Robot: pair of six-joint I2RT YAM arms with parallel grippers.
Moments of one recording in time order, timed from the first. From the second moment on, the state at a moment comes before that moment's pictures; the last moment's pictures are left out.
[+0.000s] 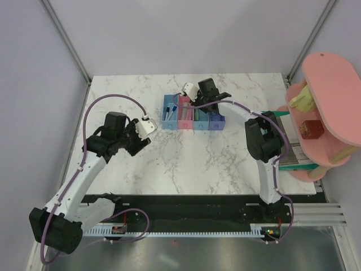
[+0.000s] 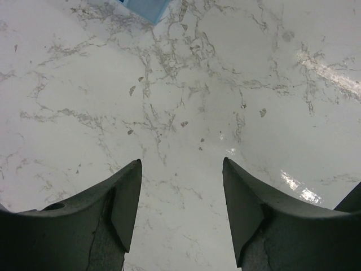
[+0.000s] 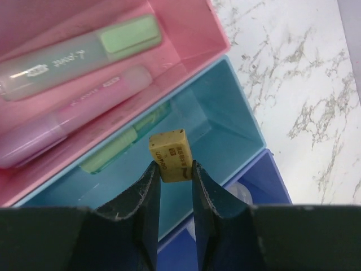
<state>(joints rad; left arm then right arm) -0.31 1.00 0.92 -0.72 0.25 0.69 0.48 2.14 1.68 -0.33 0.00 -0.65</state>
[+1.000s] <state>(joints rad) -0.31 0.97 1.02 -0.72 0.23 0.59 0.45 1.52 1.49 -0.42 0.09 -0.42</state>
